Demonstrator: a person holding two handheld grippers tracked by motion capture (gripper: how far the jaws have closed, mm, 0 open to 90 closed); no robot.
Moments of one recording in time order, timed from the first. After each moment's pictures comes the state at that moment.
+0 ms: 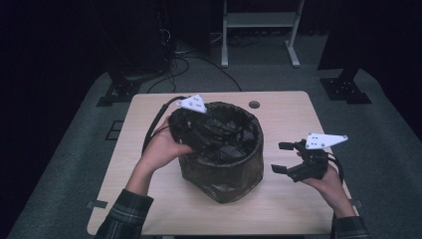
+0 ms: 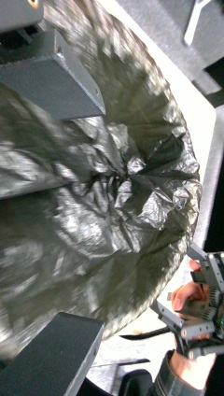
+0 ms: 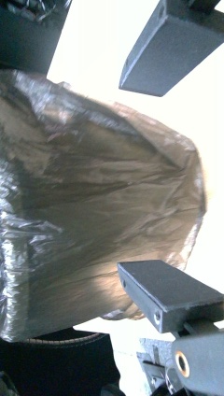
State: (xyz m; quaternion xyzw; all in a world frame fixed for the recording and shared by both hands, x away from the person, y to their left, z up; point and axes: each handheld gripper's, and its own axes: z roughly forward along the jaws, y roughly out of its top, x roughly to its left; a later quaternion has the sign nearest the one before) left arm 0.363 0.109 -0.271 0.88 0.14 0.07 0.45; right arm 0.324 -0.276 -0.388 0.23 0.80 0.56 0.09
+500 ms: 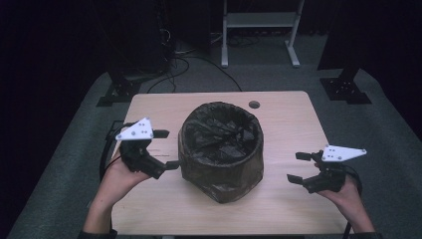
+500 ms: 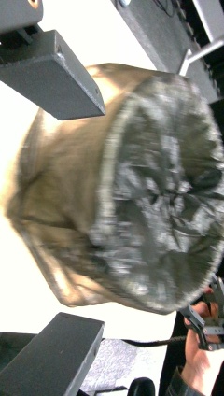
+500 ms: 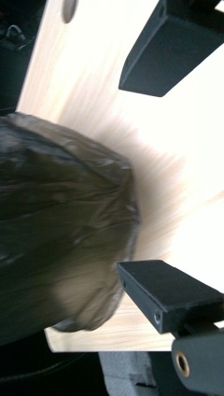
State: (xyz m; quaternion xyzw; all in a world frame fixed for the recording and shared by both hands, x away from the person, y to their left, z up) left arm 0.302 0.207 -0.299 0.85 0.19 0.12 0.48; right arm 0.296 -0.314 -0.406 0.26 0.80 0.53 0.11
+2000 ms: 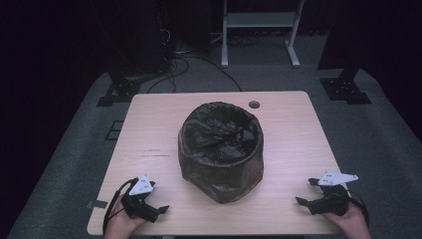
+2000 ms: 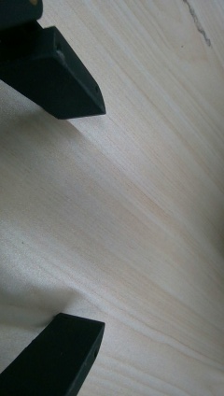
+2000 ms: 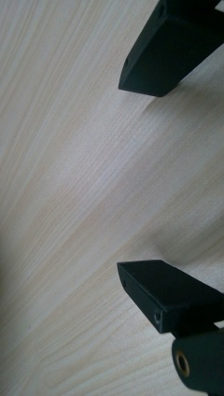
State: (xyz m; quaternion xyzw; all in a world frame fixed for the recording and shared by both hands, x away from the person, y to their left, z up) left arm 0.270 0.250 -0.484 0.88 0.28 0.13 0.37; right arm 0.268 -0.339 -0.487 0.36 0.84 0.38 0.14
